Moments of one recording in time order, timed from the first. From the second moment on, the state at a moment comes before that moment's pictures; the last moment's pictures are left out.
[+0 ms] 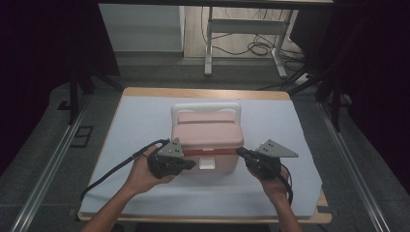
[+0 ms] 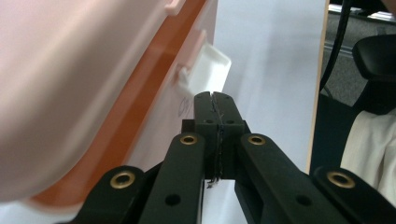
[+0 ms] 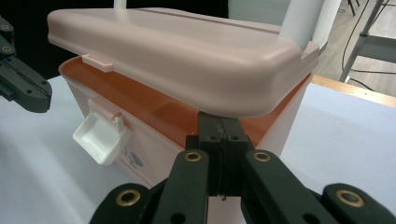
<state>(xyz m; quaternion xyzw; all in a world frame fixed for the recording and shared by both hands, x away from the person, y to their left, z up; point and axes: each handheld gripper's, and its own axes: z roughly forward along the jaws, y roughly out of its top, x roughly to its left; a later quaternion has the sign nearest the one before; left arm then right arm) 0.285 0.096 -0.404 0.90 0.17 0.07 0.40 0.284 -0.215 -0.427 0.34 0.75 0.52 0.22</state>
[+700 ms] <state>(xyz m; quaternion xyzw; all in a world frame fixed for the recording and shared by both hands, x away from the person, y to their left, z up) 0.293 0.071 -0.418 0.89 0.17 0.08 0.41 0.284 -0.216 -0.427 0.34 0.75 0.52 0.22</state>
